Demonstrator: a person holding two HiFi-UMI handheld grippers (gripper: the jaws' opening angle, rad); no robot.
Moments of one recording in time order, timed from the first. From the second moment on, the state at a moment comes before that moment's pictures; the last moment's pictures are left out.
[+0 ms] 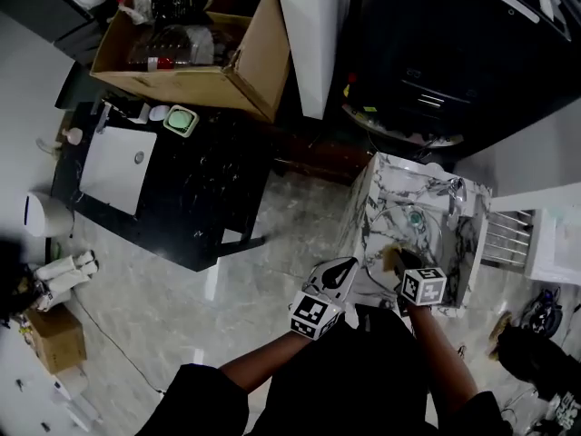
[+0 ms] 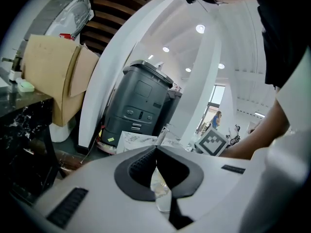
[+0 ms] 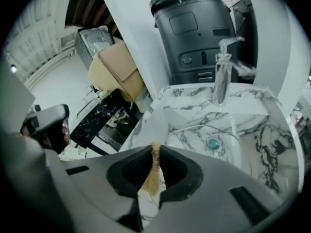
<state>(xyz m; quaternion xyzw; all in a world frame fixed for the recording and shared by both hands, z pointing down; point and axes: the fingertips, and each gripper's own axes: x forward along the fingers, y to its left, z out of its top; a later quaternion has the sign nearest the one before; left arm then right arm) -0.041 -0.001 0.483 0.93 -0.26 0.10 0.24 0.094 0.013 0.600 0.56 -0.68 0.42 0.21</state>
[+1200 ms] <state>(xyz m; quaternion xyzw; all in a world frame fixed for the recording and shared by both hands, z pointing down) 0.056 0.284 0.336 0.94 -0.32 0.08 0.12 0.139 0.309 0.331 0.63 -0.76 0.16 0.04</state>
